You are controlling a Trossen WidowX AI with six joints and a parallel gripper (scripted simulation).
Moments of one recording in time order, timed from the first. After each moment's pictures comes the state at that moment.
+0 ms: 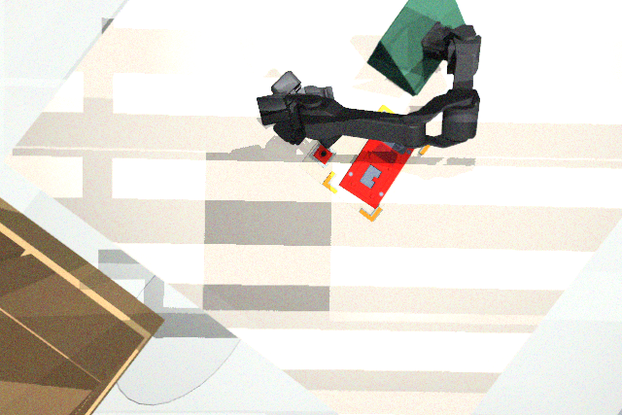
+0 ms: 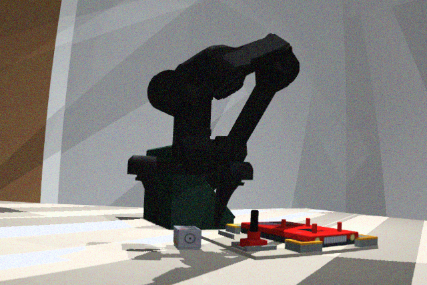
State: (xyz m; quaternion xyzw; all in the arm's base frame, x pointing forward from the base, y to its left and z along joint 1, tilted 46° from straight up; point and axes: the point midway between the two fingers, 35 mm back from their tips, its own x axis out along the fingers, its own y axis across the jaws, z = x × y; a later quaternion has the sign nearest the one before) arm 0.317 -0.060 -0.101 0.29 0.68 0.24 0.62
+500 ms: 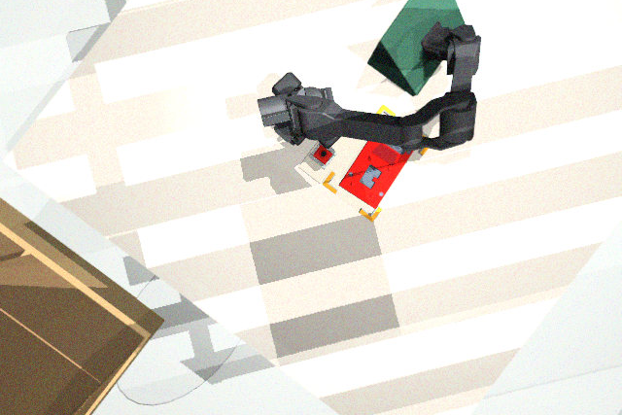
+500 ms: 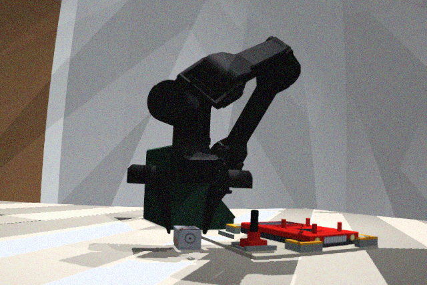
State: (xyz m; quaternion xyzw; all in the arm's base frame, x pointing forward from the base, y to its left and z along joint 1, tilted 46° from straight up) arm 0.315 -0.051 -0.110 0.29 0.69 0.24 0.62
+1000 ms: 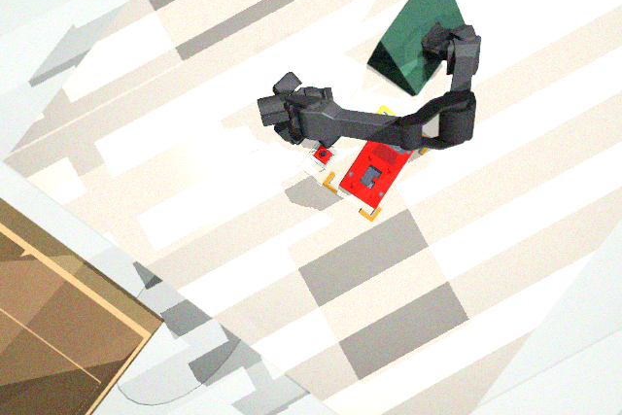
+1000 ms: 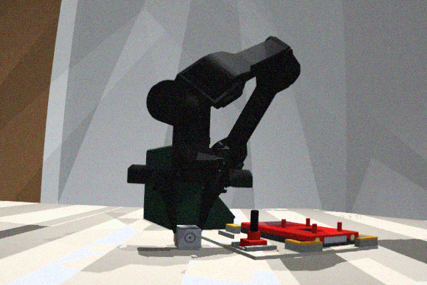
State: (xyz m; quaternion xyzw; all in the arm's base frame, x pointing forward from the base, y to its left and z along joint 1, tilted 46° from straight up) arm 0.314 -0.051 -0.109 0.29 0.69 0.24 0.62
